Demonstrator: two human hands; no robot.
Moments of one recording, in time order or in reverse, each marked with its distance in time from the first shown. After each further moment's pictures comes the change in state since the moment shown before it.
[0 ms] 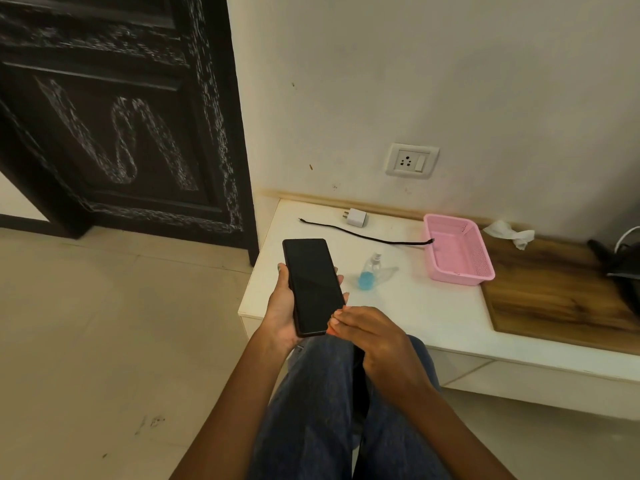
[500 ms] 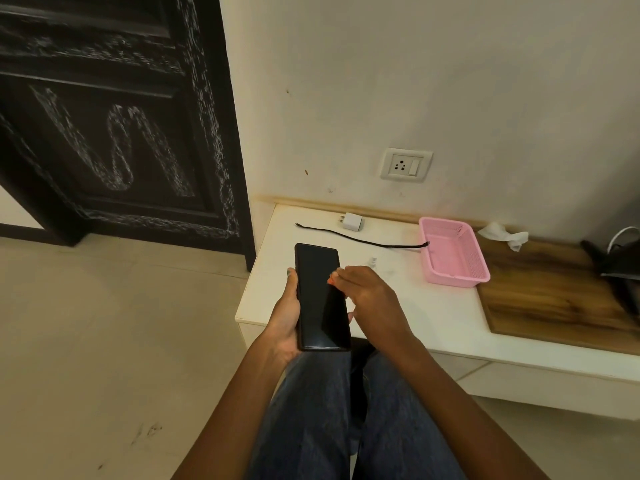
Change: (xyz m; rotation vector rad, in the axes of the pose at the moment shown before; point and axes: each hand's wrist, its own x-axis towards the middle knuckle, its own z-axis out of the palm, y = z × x) left_hand -0.005 -0.008 -0.001 0.181 0.054 -0.048; right_hand 0.053 0.022 -0.003 -0.110 0.004 0.099
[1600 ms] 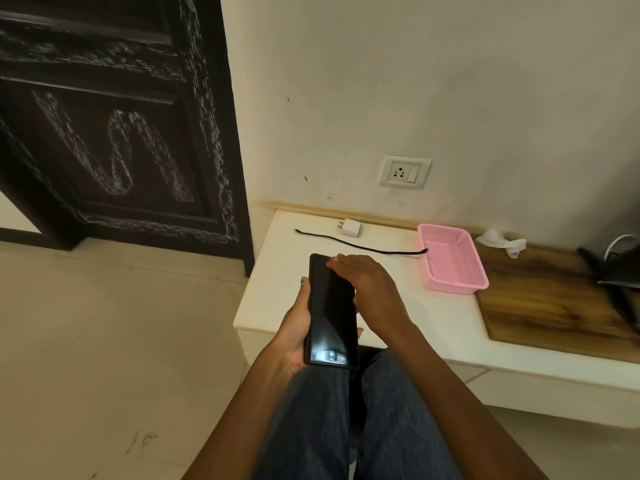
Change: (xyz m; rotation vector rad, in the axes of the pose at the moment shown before) left_hand 0.001 -0.007 0.012 0.019 -0.077 -0.056; right_hand 0.025 0.010 -0.002 0.050 -0.098 0.073
